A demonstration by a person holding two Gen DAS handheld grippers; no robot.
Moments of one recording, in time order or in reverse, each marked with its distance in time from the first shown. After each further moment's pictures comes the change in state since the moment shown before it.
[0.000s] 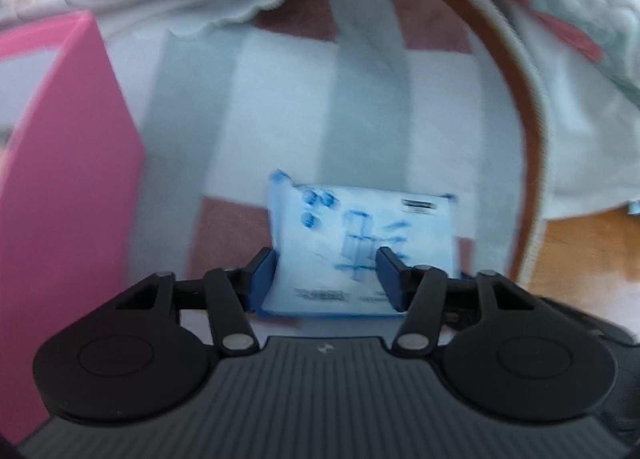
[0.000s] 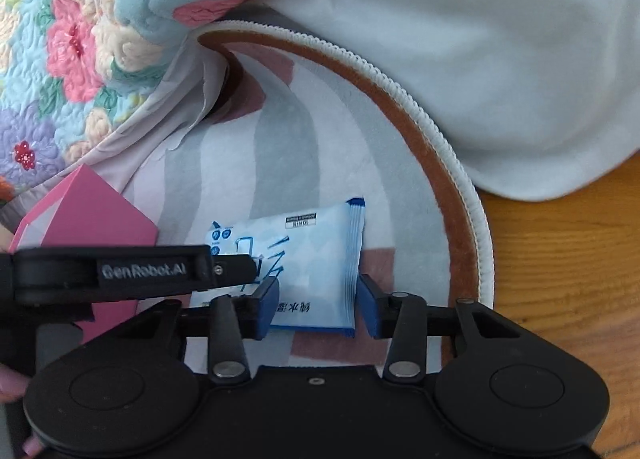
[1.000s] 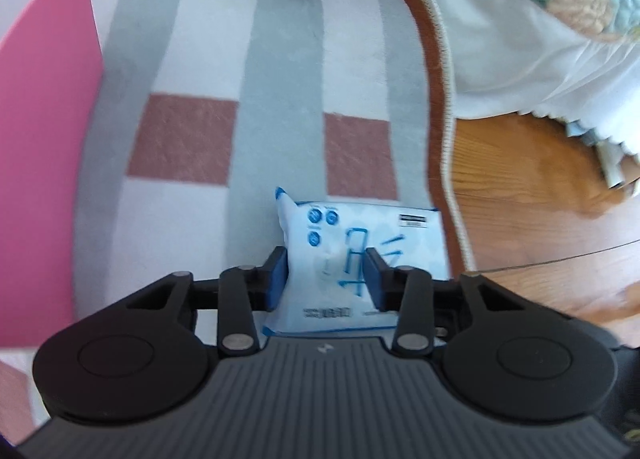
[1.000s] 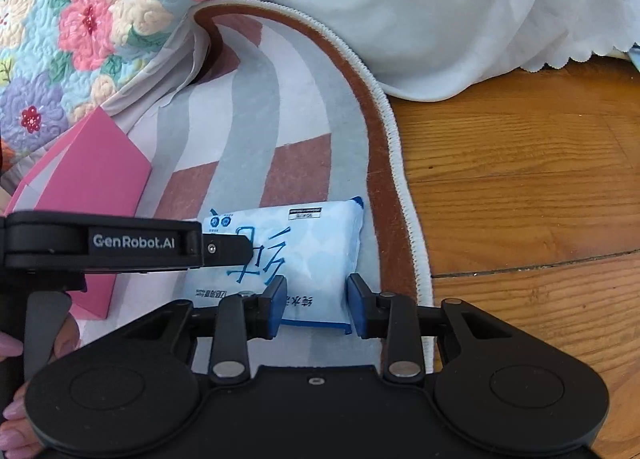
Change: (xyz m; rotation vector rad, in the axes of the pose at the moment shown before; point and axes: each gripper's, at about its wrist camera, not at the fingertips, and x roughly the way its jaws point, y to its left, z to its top) left arm -0.032 -0.012 -0.065 0.073 0.067 -0.155; right arm -0.069 -0.006 -0.083 0.028 -0.011 -0.106
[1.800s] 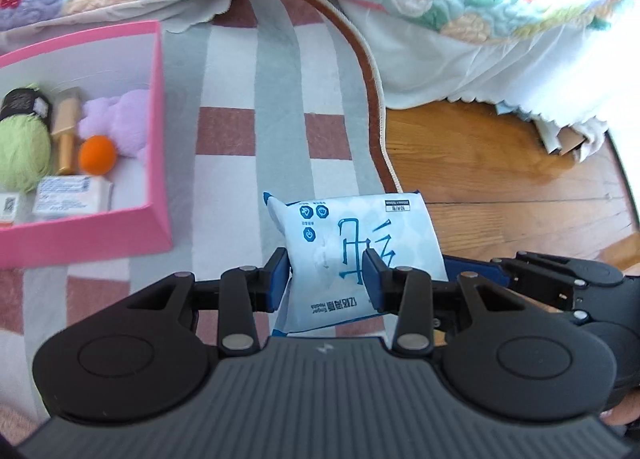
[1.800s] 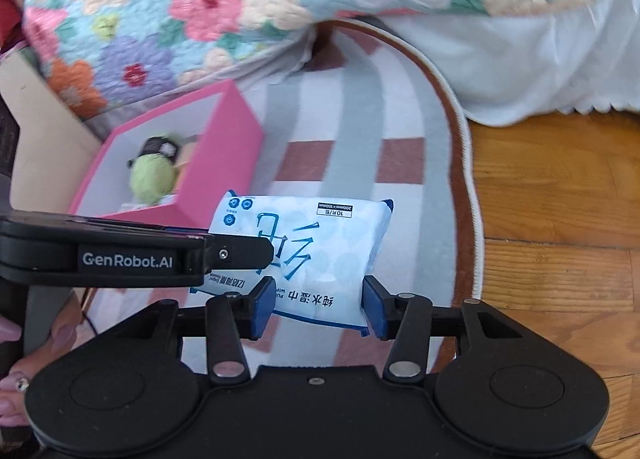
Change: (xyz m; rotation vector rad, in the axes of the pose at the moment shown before) left arm -0.165 0.004 -0.038 0.086 -0.011 -0.051; right arm -0.117 0.089 -0.004 -0.141 0.096 0.077
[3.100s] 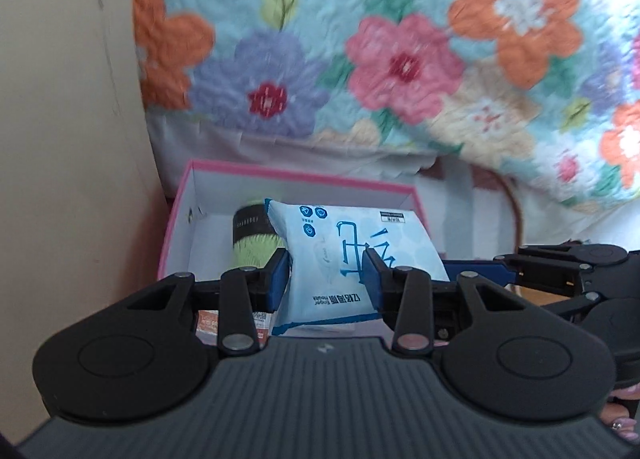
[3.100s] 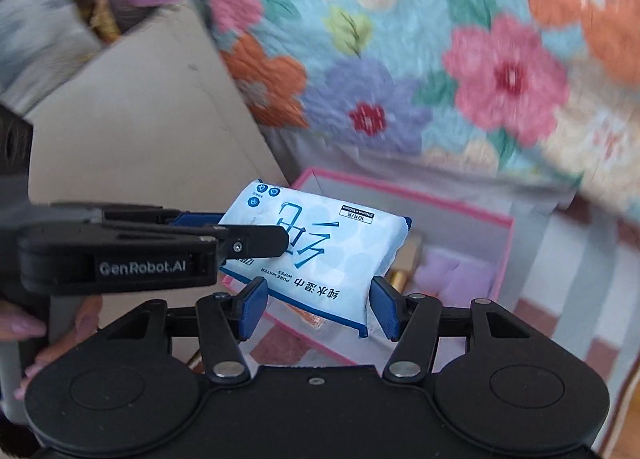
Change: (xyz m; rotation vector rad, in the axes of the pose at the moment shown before) left arm -0.130 0.206 0.062 -0.152 -0.248 0.205; right arm 0.059 0.228 0.135 -0.327 0.034 0.238
